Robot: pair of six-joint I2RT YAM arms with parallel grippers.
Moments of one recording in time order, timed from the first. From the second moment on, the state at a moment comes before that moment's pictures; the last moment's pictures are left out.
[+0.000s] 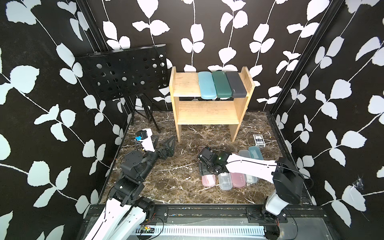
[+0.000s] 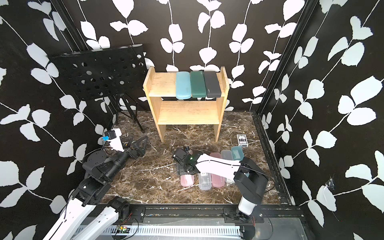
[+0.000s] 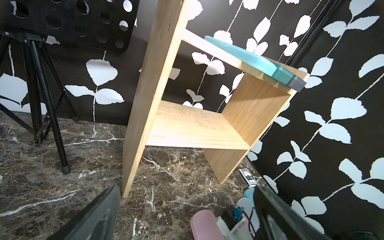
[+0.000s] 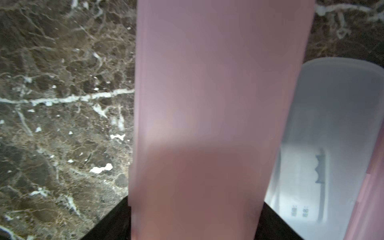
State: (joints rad) left arm -0.48 0.54 0.72 -0.20 -0.02 -0.42; right arm 1.02 1.69 1.14 -0.68 0.12 0.81
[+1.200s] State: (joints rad) left arm -0.48 0.57 0.75 -0.25 -0.02 -0.42; right arm 1.01 1.67 1.11 -0.72 0.19 0.76
